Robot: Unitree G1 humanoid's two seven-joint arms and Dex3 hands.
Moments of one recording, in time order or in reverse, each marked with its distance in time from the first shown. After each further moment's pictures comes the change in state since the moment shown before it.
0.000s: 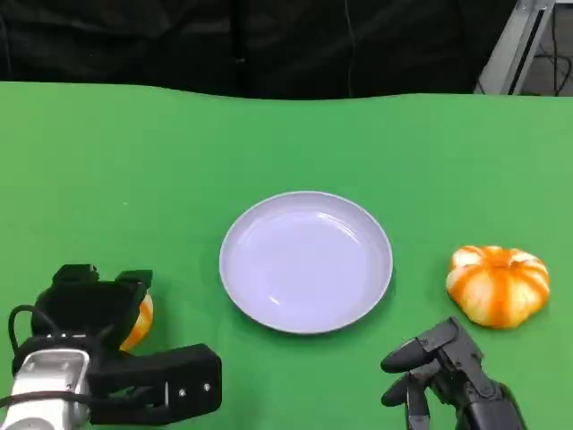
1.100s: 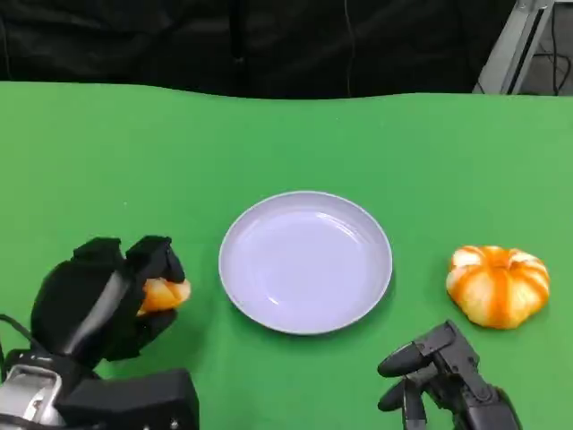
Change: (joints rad) left arm 0.013 0.076 0.050 0.126 -0.259 -0.567 0.587; right arm 0.009 0.000 0.012 0.000 0.003 0.002 0.000
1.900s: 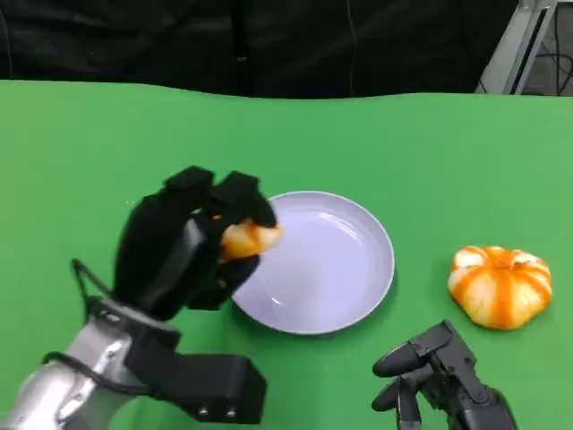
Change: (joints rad) left arm -0.208 -0.173 -0.073 0.047 0.034 -0.190 0.144; right arm 0.020 0.008 0.028 -0.045 -0.008 0.018 -0.016
